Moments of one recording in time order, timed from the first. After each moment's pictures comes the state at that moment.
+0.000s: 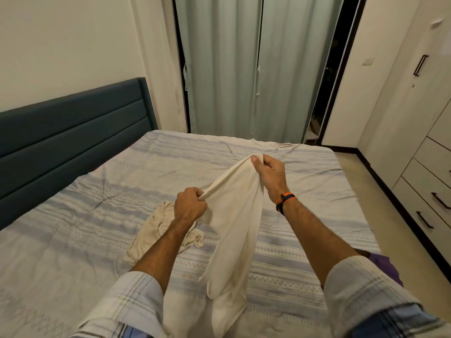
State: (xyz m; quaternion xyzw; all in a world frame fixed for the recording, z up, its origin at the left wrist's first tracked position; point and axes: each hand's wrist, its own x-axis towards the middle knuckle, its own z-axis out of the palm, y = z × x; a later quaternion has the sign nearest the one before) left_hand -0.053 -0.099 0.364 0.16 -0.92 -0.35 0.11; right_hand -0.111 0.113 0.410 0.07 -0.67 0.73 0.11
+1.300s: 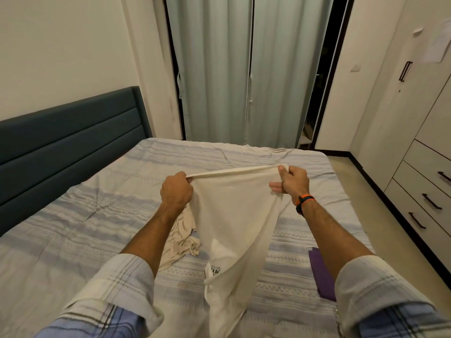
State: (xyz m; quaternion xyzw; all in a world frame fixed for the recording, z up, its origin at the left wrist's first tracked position) left_hand -0.087 -0.115 0.409 0.16 -0.95 -0.21 0.17; right_hand -0.123 0.187 0.409 -0.10 -0.73 0.67 0.11
